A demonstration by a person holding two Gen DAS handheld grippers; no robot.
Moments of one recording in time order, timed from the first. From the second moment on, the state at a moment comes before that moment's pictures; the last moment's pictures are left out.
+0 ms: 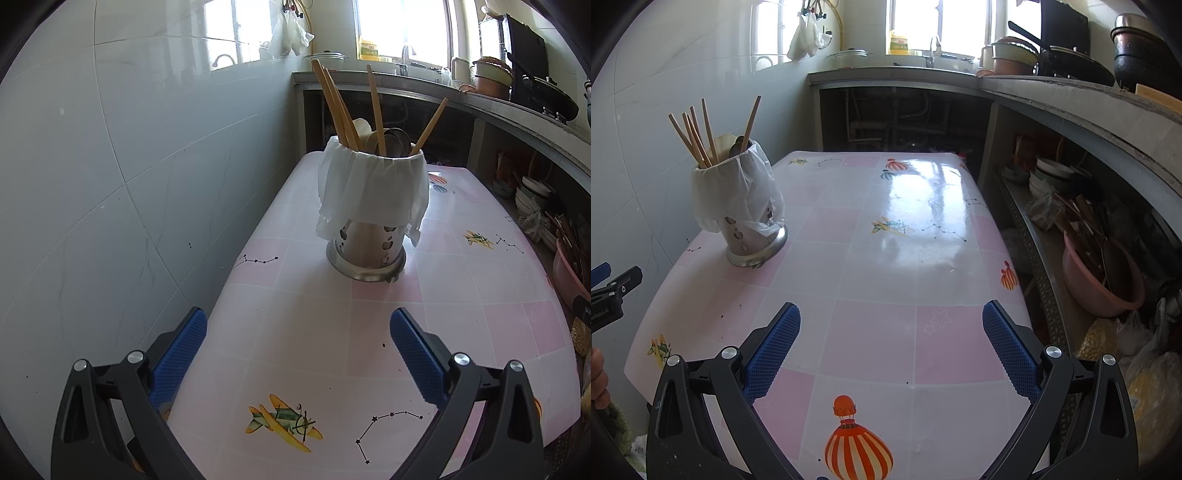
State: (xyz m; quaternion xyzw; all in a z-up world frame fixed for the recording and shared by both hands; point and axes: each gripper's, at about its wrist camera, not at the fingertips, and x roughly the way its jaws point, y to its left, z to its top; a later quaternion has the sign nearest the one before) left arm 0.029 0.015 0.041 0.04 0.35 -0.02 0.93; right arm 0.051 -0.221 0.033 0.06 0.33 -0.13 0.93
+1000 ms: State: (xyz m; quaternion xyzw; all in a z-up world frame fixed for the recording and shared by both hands) left arm 0.030 0.016 0.041 0.04 0.35 -0.02 0.93; right arm 0.054 -0.217 0.033 0.06 0.33 -0.13 0.93
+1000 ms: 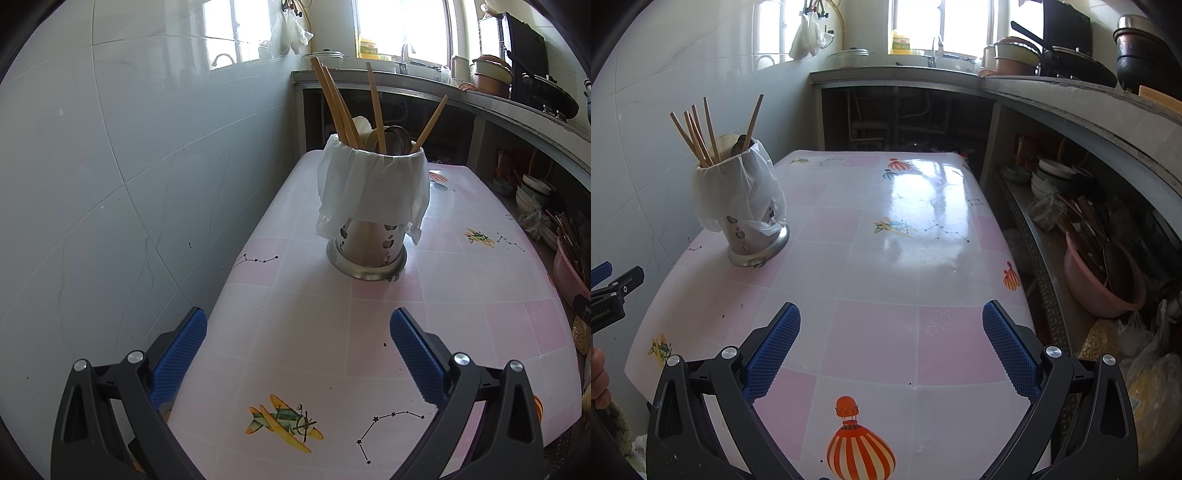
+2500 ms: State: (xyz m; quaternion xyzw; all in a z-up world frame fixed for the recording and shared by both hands) left arm 0.032 0.016 0.038 0.05 0.36 -0.02 0.93; right arm 0.060 -0.209 0.031 0.06 0.33 -0.12 0.93
